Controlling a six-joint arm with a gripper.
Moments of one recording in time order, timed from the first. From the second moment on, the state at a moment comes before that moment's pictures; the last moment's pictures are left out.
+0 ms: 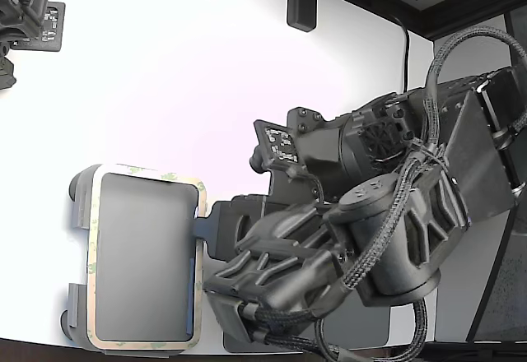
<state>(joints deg) 33.0 83.7 81.0 92.0 12.0 124.5</state>
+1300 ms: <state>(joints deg) 32.3 81.7 81.8 89.6 9.0 125.2</state>
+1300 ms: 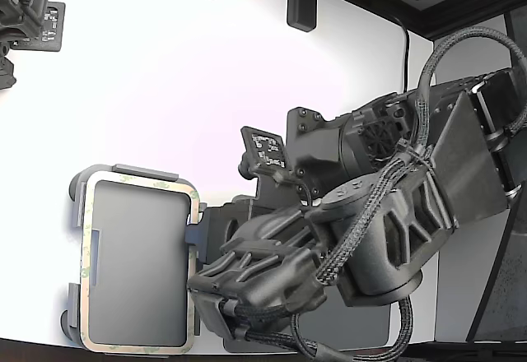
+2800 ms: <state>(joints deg) 32.2 82.0 84.6 86.3 10.8 124.9</state>
